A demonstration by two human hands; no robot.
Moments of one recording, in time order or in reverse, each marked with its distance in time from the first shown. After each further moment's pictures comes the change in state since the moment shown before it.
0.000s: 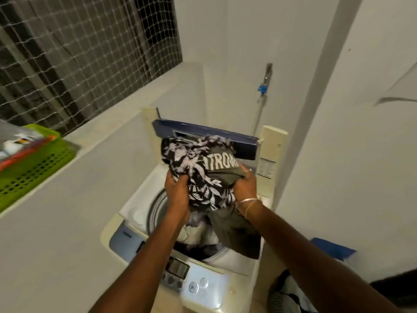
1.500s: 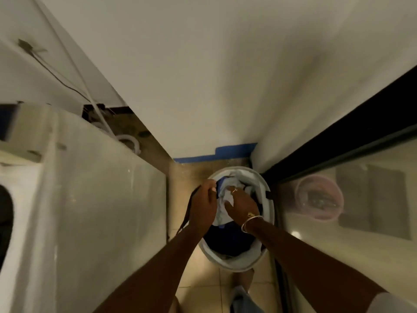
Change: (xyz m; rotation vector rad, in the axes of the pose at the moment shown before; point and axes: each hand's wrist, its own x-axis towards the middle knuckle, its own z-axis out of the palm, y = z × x) left_hand -0.253 -0.493 0.291 0.812 -0.896 -0.010; right_hand -0.069 0.401 -0.494 -1.016 -0.038 0.535
